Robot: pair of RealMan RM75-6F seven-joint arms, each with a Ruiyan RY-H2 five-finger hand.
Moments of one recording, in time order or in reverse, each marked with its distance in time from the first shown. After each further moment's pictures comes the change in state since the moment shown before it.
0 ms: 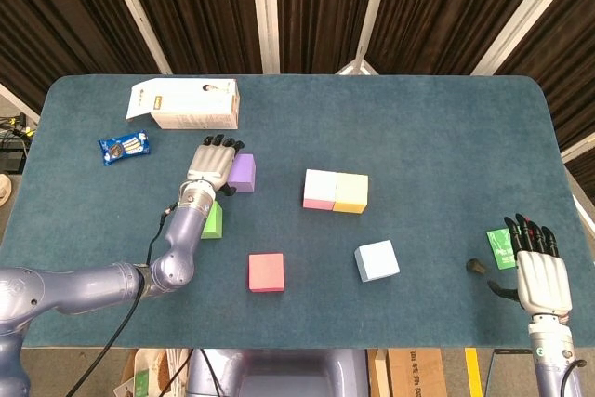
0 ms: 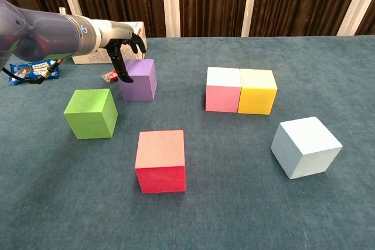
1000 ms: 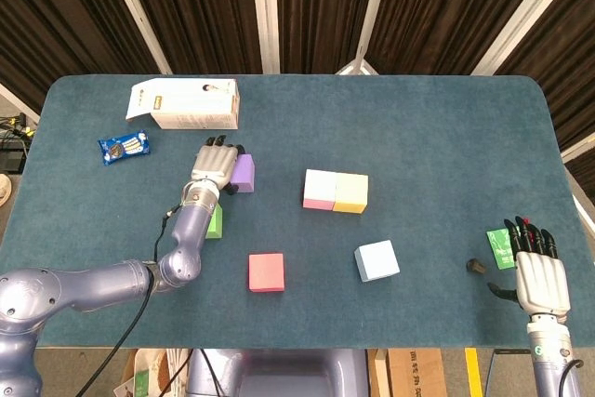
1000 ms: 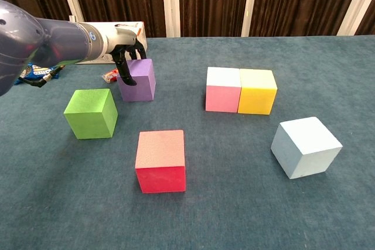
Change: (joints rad) left arm -0.019 -0.058 0.002 0.103 -0.016 -0.035 -0.004; right arm -0.002 -0.009 0.014 -0.001 0.035 -0.030 -0.026
